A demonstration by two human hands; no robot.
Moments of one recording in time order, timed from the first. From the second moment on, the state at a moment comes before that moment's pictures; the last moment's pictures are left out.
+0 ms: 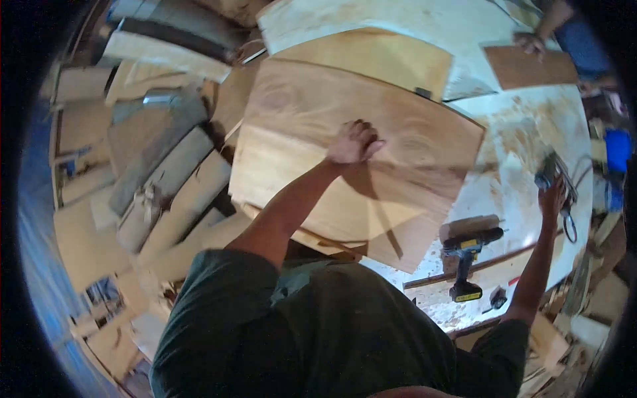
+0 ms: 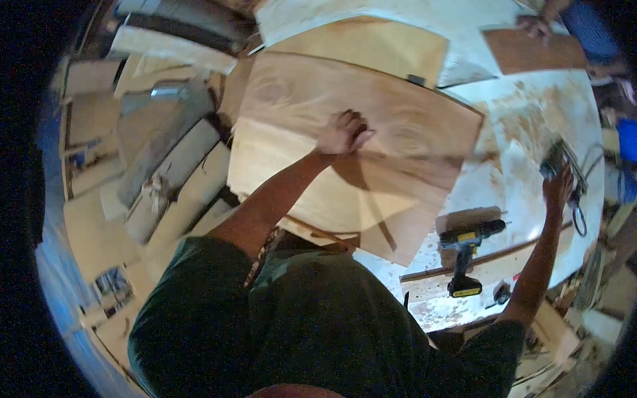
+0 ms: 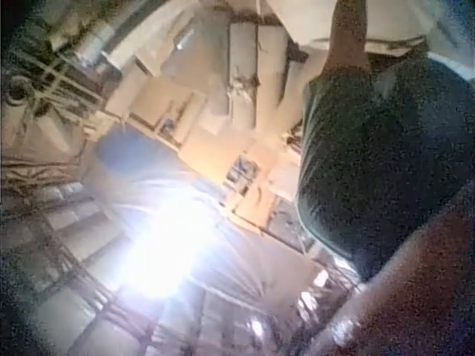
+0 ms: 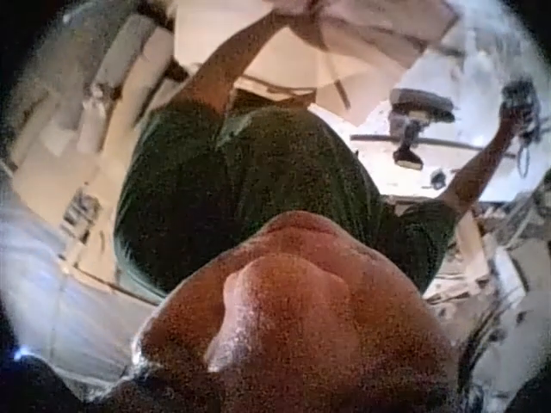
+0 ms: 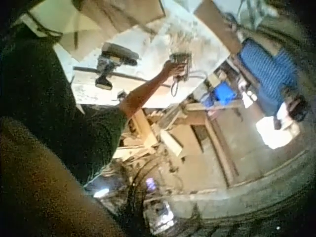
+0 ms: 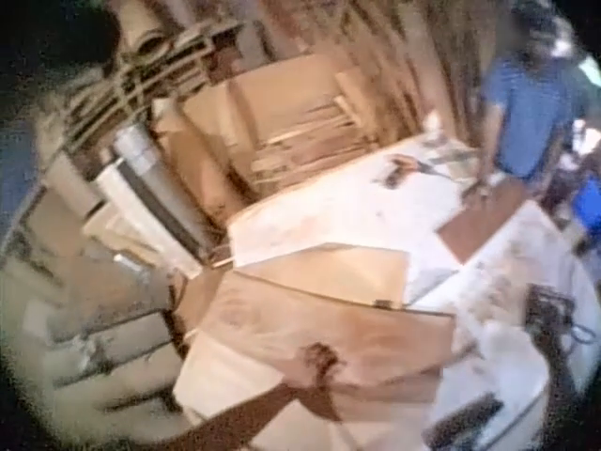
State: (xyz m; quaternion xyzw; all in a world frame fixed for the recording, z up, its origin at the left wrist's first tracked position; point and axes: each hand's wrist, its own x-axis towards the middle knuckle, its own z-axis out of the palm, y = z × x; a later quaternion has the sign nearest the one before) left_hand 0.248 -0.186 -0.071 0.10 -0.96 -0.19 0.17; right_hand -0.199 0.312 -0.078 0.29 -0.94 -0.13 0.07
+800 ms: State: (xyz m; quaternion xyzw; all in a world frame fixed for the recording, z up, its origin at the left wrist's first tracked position) left_hand 0.707 -0.360 -0.085 0.45 -0.83 -0.28 0.16; right_hand 0.190 0.295 -0.026 0.01 -0.99 0.06 -0.10
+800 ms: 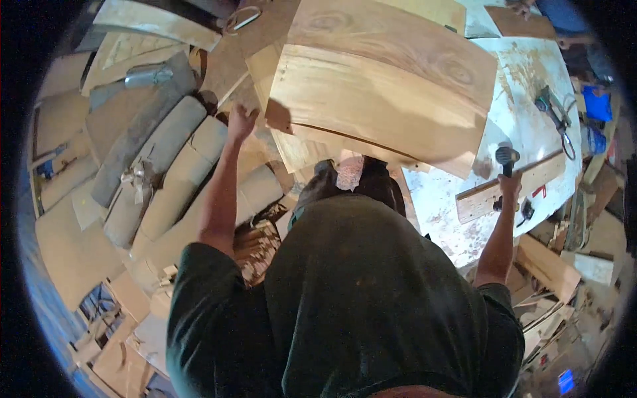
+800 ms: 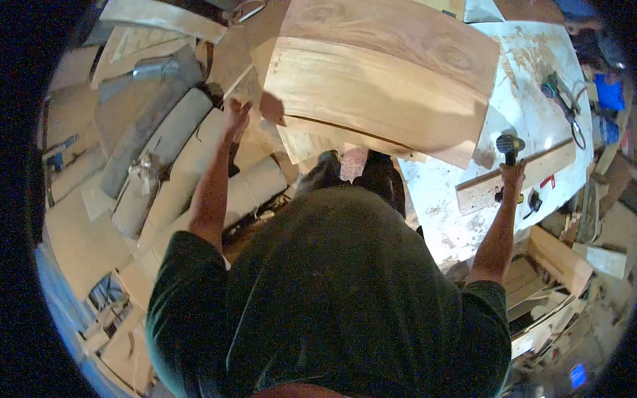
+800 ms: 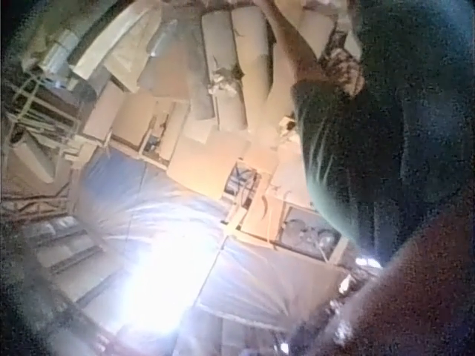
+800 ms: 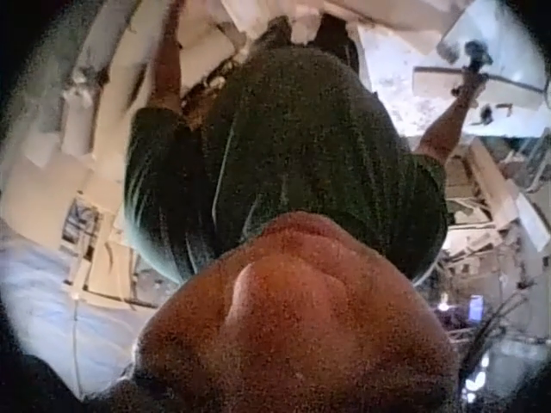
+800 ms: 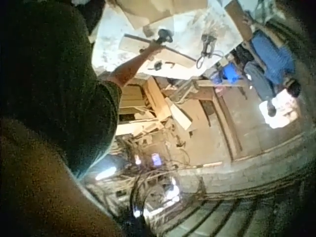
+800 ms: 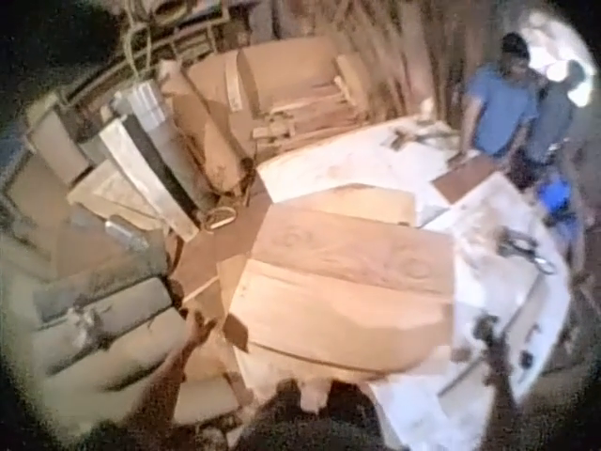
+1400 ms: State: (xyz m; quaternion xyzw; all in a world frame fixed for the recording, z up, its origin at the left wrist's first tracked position) left_hand 0.671 -0.380 -0.158 0.43 -0.77 -0.46 0.08; right_hand 0.559 0.322 0.024 -0.13 -0.97 0.16 -0.12
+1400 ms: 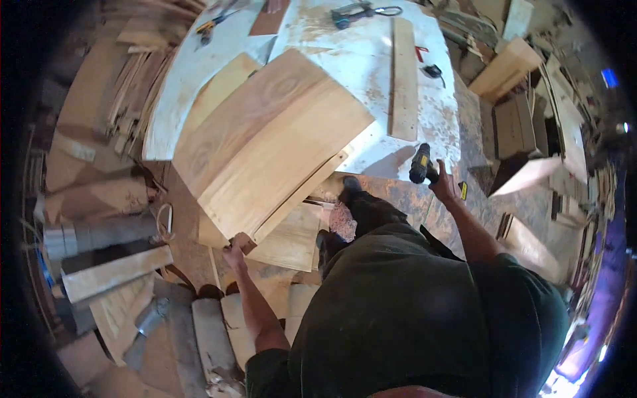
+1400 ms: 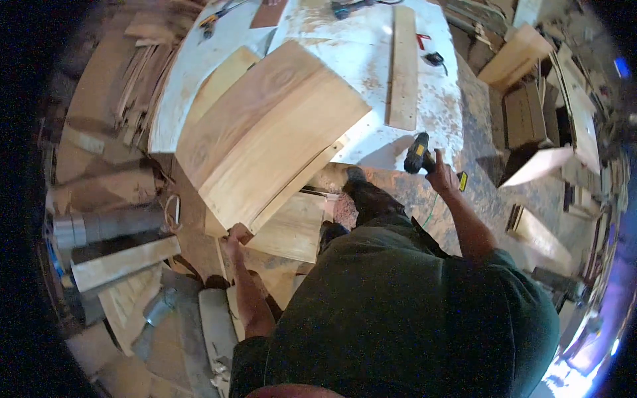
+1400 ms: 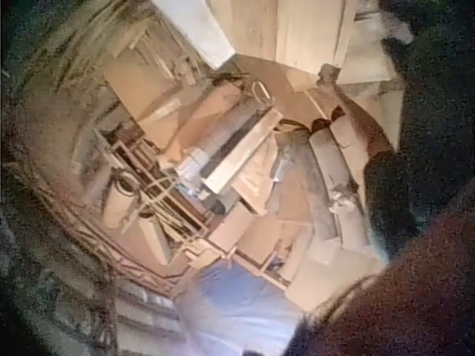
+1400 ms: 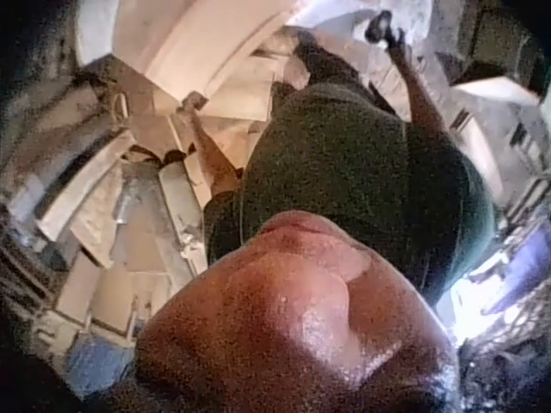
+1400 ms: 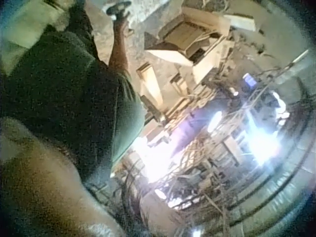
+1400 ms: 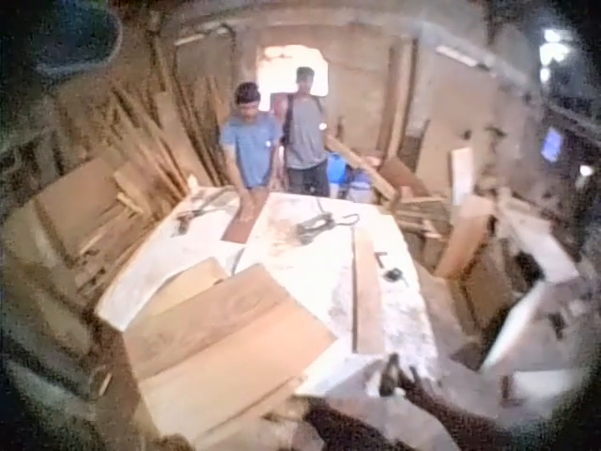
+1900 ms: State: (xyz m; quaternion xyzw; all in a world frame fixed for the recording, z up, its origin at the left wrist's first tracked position) left_hand 0.551 -0.079 -0.015 -0.09 -0.94 -0.32 -0.03; right_hand 0.424 0.446 -0.078 -0.18 -0.97 0.18 -0.06
